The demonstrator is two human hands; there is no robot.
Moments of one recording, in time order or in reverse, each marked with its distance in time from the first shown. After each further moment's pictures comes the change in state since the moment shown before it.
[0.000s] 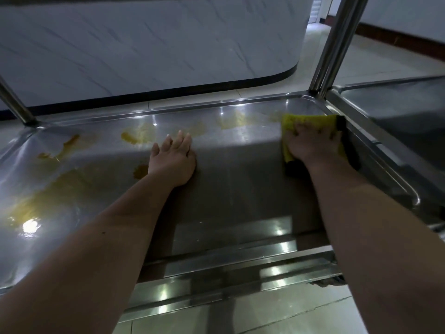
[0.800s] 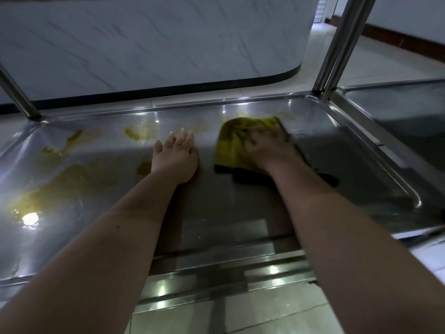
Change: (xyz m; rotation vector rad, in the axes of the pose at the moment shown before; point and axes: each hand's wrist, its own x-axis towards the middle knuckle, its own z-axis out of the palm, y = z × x) left_hand -0.006 0.003 -0.002 -0.001 0.016 0.001; right_hand -0.040 -0.076 0.015 0.043 -0.016 -0.309
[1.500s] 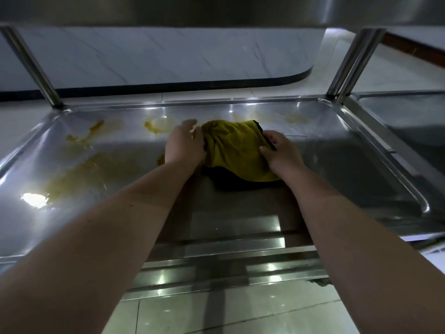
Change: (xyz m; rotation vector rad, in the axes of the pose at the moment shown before) left_hand -0.022 -0.002 -0.031 -0.781 0.352 -0.238; right_hand -0.031 -0.011 0.001 0.598 0.100 0.011
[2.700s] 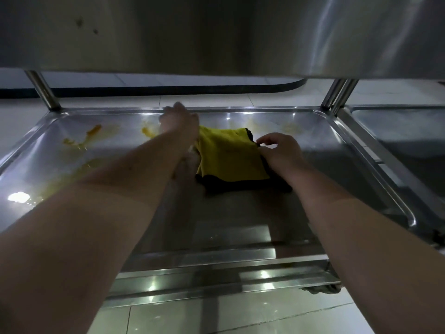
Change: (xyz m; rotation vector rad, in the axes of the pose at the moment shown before) left_hand 0.063 0.042 -0.008 0.241 0.021 -0.215; right_hand 0.003 -0.024 -0.027 0.091 0.062 -0.027
